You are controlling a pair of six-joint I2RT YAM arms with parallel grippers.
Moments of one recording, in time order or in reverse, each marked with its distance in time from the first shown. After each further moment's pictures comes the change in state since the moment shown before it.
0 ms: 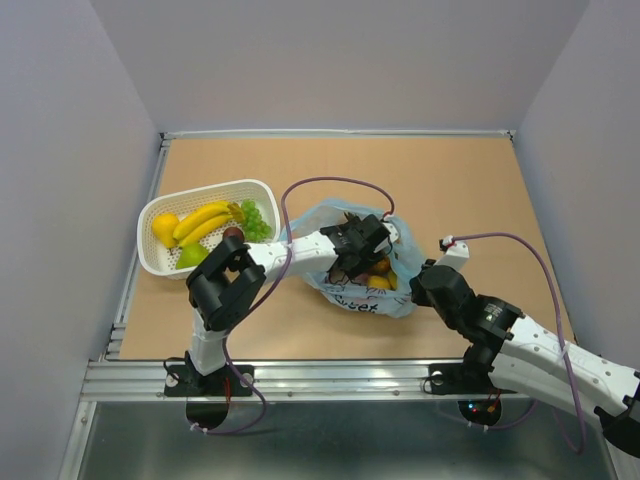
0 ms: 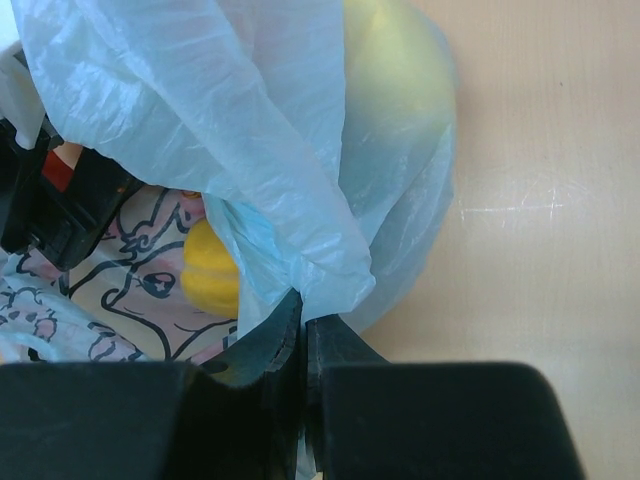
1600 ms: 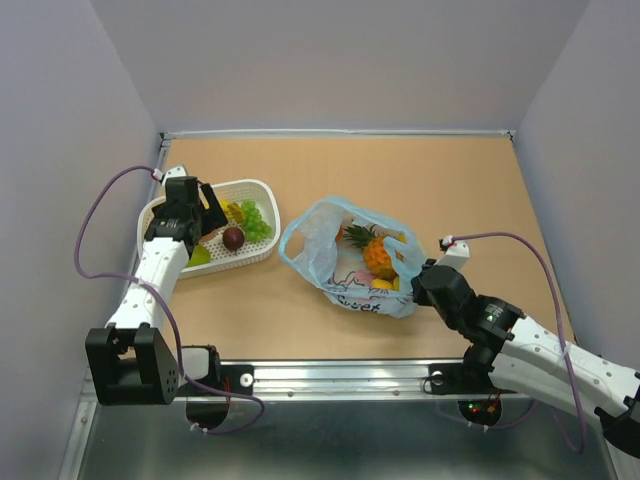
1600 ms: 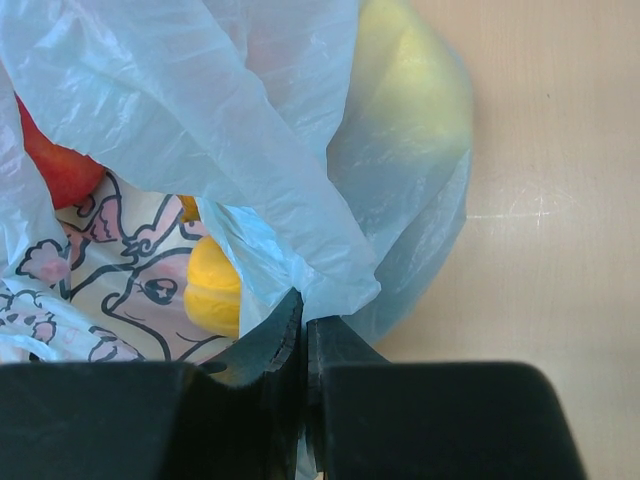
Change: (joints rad) left arm 0.980 -0.691 -0.399 -0.033 0.151 -0.547; right arm 0.000 -0.006 0.000 0.000 0.014 -0.029
